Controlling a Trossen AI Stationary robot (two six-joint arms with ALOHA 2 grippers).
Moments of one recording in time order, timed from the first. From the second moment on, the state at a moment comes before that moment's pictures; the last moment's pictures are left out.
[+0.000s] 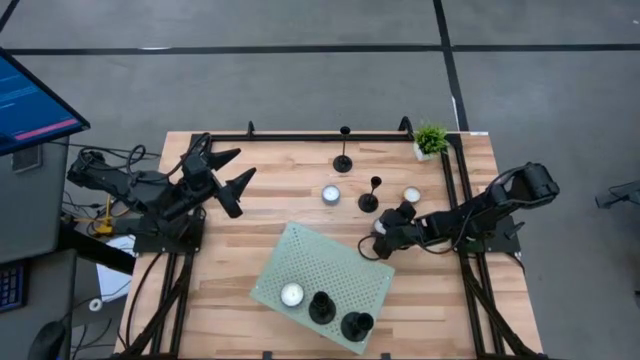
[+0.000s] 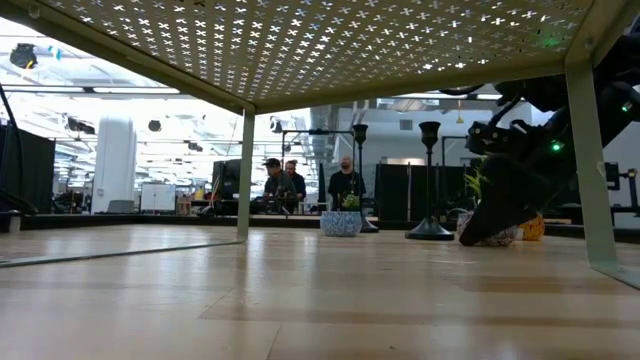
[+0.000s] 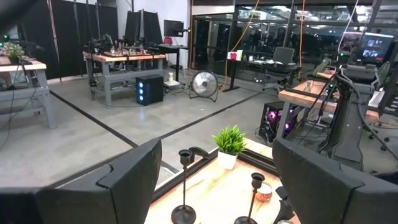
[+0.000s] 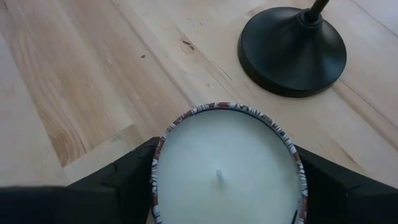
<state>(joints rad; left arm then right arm) -0.49 0.65 0.98 -0.09 -1.13 -0.01 0.24 1.49 0.39 0.07 0.53 0.71</state>
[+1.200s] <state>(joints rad) -0.49 0.65 0.98 -0.08 -1.15 0.00 -0.02 0.98 0.74 -0.28 0.25 0.07</state>
